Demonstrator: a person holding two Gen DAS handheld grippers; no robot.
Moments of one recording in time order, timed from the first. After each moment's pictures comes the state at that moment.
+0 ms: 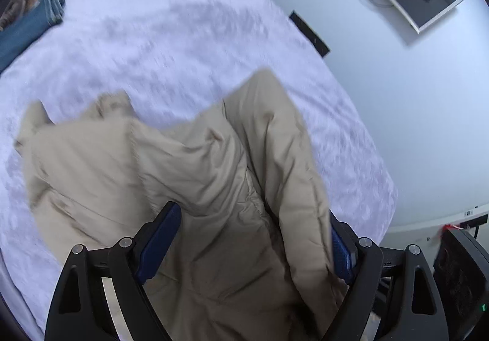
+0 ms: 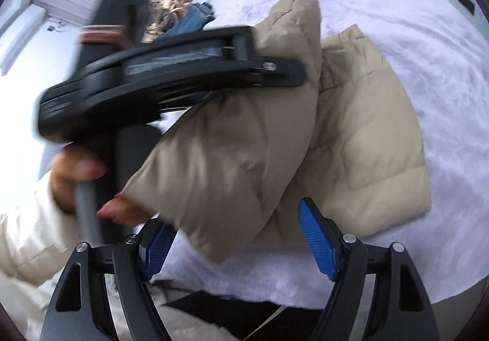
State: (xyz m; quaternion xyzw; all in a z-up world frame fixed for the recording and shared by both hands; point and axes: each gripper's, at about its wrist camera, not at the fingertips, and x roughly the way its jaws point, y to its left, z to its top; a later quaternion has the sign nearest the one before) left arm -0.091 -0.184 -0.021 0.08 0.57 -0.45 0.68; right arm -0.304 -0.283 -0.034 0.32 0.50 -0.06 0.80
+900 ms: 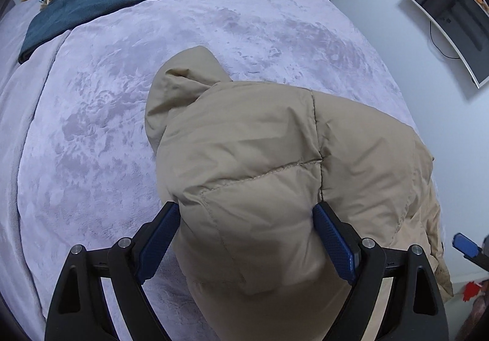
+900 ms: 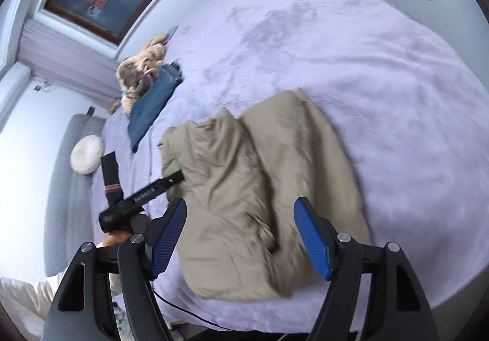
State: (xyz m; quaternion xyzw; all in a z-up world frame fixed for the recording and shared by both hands) left arm -0.016 -0.102 -0.092 0.04 0.57 -0.32 0.75; right arm -0.309 -0.383 -0.024 0.40 0.44 -0.09 0.80
